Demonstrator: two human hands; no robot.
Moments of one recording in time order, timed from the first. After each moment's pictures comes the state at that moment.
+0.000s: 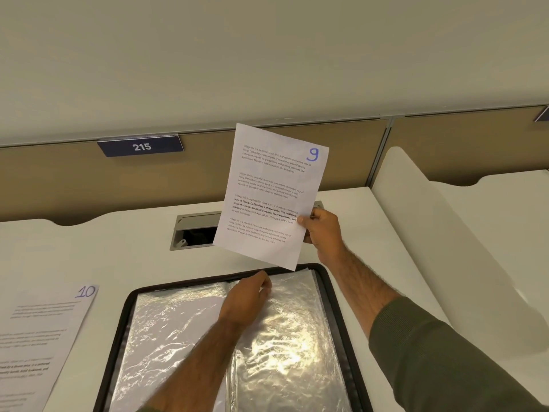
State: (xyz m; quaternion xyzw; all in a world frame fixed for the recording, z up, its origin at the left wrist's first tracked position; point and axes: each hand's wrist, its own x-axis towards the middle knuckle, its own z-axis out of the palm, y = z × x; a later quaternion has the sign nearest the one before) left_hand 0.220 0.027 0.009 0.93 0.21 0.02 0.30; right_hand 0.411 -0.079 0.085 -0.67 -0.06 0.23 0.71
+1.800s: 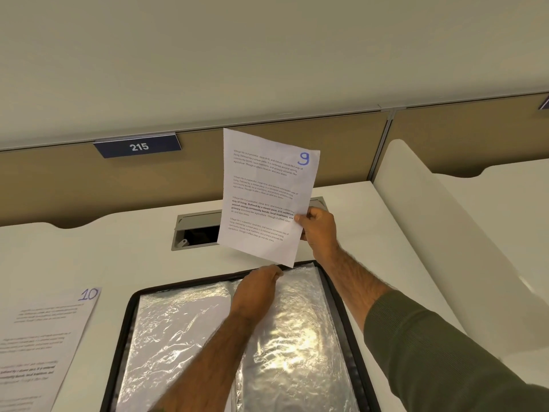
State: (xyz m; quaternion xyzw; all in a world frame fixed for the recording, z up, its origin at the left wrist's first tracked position) left_hand 0.239 0.015 0.022 0.94 0.21 0.06 0.26; right_hand 0.405 -0.068 0.074 -0.69 -0.07 0.19 0.69
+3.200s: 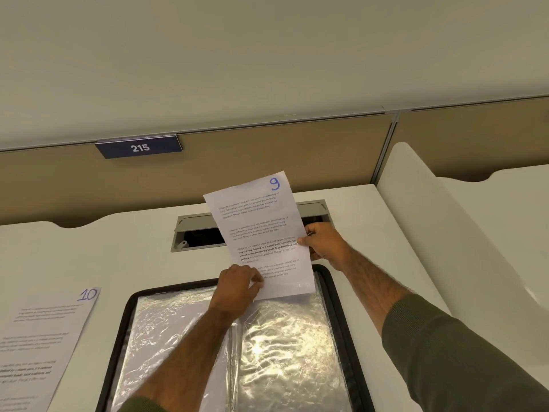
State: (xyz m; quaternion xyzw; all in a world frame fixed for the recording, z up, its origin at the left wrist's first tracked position) left_hand 0.233 0.064 0.007 0.95 0.21 0.04 0.23; right_hand 0.428 -0.094 0.066 -0.76 -0.16 0.36 0.52
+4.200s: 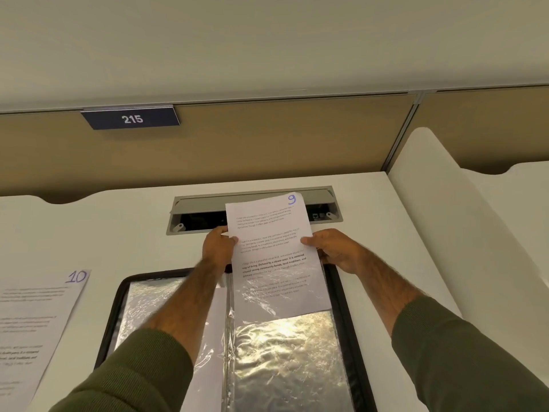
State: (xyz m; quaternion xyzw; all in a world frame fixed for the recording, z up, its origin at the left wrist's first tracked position) left_hand 0.280 0.125 0.003 0.66 0.50 0.09 0.55; right_hand 0.441 -0.102 0.025 -0.70 -0.09 0.48 0.52
